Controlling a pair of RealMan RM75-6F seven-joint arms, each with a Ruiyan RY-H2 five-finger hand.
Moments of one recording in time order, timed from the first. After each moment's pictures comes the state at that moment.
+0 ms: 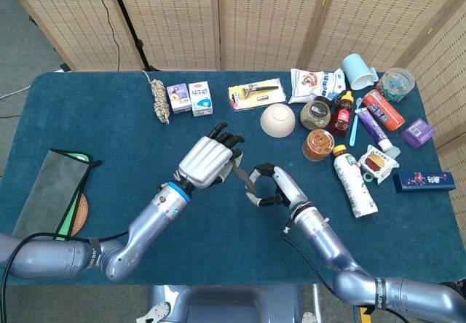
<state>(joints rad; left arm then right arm) -1.11 -1.45 -0.27 -1.80 0.87 1.05 0.54 0.67 -1.45 0.34 -1.79 -0.89 0.84 0.28</state>
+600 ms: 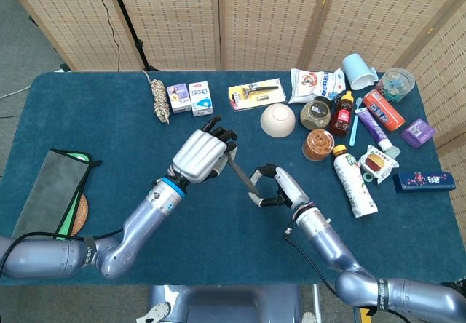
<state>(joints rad) -1.09 -1.42 -0.28 -1.80 0.89 1.07 0.53 0.67 -1.44 0.33 -1.80 -0.90 0.84 0.29</state>
